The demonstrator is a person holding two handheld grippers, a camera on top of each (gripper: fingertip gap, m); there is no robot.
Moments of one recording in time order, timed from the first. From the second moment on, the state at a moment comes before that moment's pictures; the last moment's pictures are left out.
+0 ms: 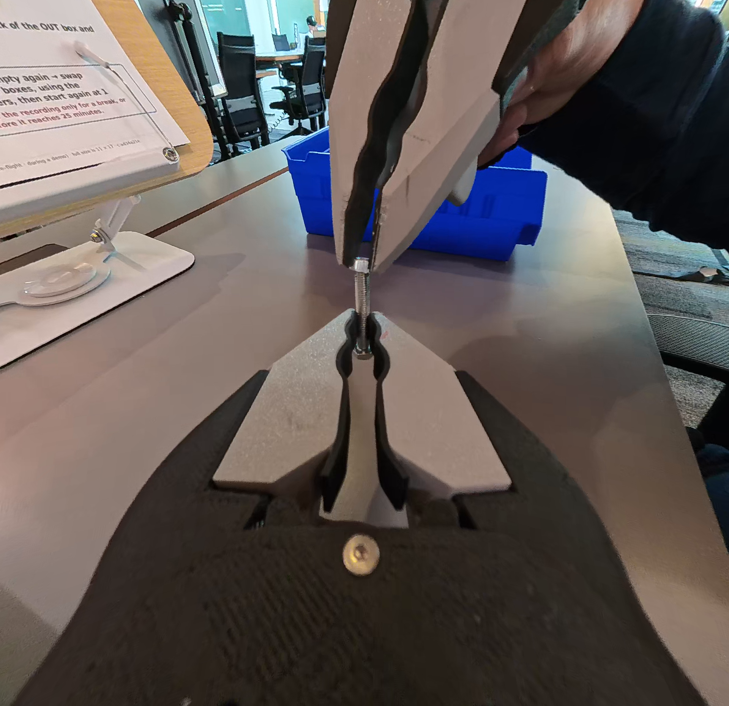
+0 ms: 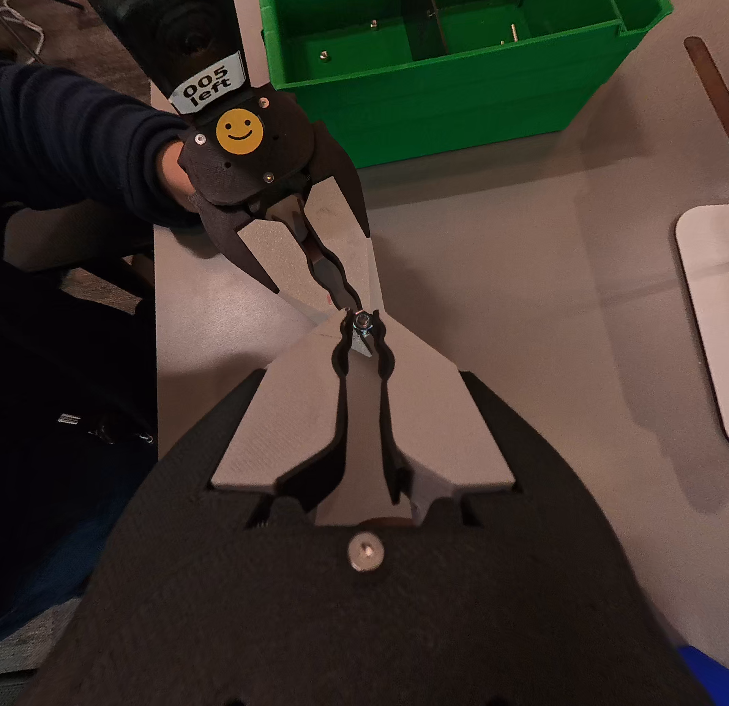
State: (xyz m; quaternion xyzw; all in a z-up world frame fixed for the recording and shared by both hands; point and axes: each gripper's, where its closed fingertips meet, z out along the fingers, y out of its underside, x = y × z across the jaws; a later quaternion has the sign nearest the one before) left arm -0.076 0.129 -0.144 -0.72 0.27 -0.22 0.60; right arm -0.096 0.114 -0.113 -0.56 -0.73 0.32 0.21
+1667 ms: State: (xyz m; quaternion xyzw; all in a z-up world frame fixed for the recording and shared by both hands) left arm -0.075 0.127 -0.143 -0.72 0.27 -0.24 0.59; right arm -0.096 0.112 -0.101 -0.58 -0.72 0.33 0.17
